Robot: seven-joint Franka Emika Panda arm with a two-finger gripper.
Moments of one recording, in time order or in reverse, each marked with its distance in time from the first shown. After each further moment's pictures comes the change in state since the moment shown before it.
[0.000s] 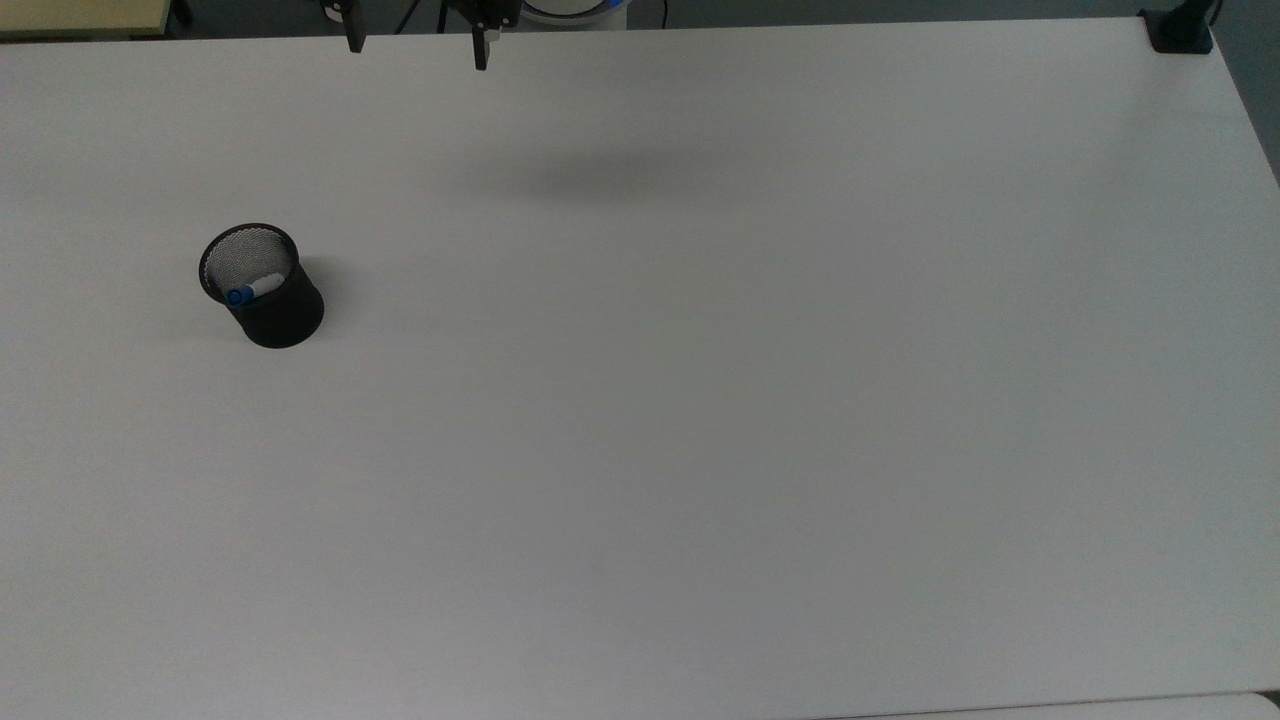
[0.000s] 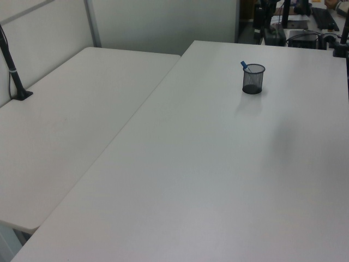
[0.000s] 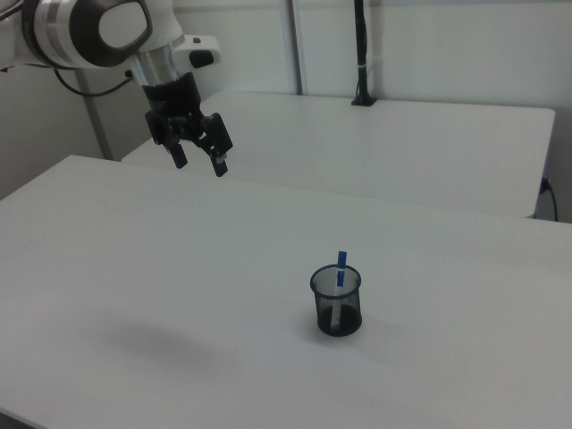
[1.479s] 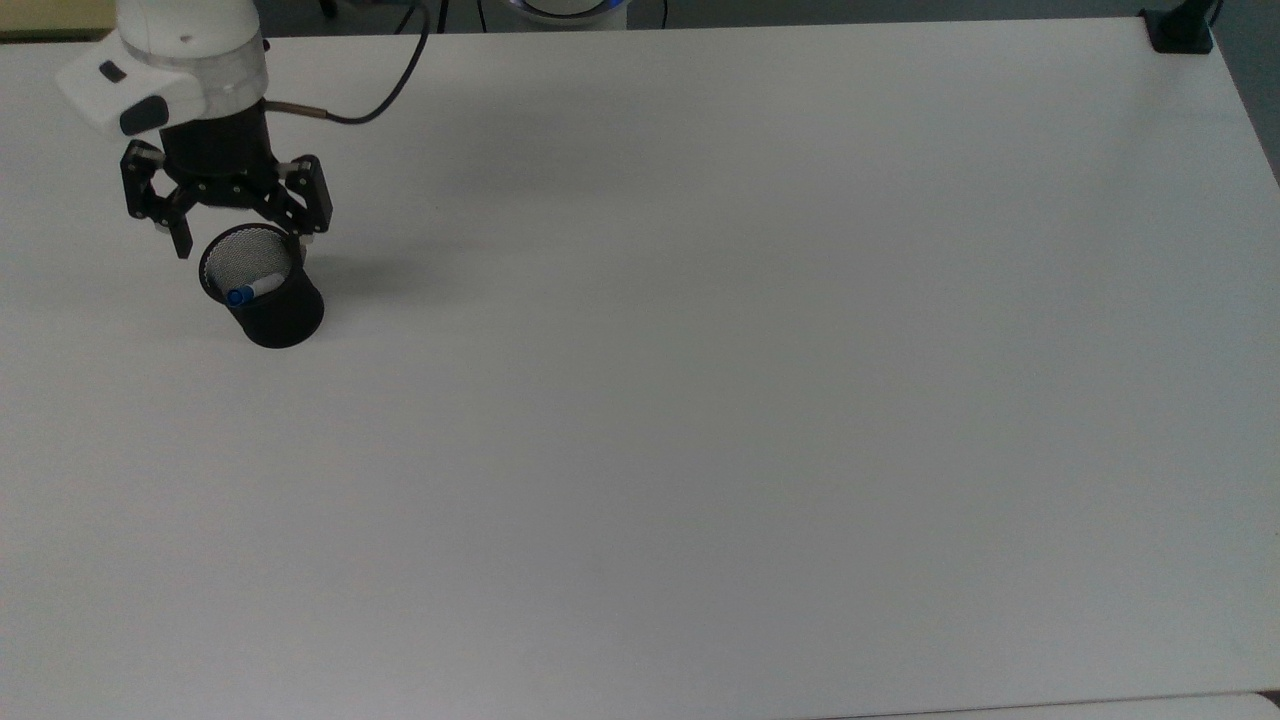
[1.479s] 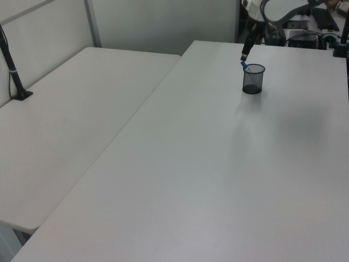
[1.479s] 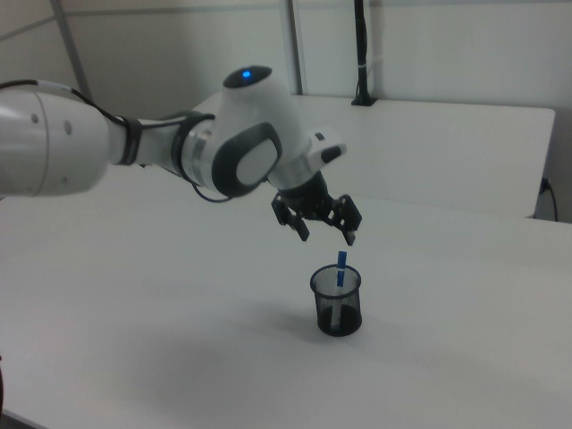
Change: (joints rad) arm -0.236 0.276 -0.018 -0.125 0.000 0.607 -0.352
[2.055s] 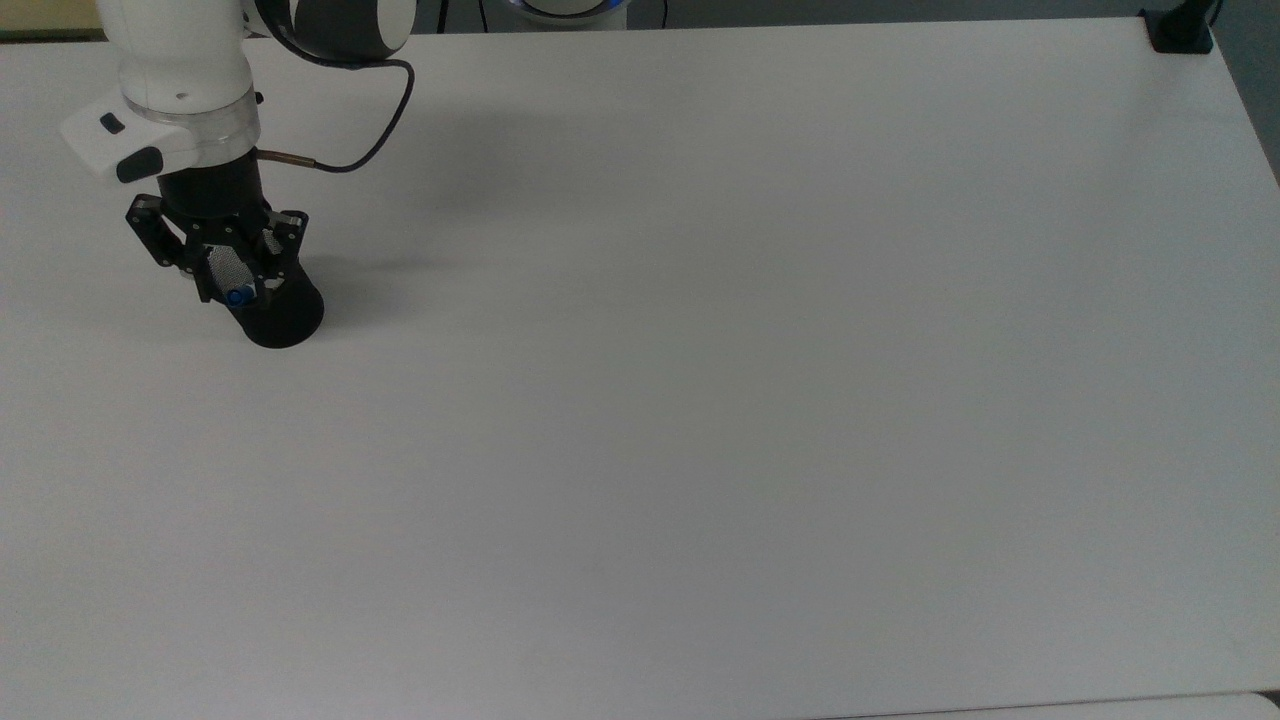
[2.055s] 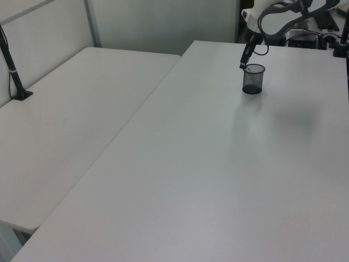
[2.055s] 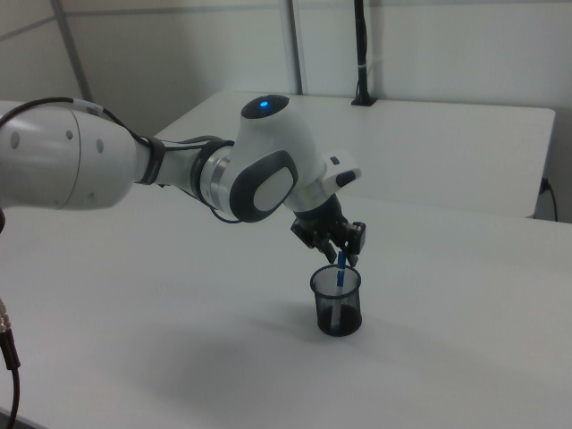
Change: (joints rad) arm -0.027 0.071 0.000 -0.009 0.001 0.093 0.013
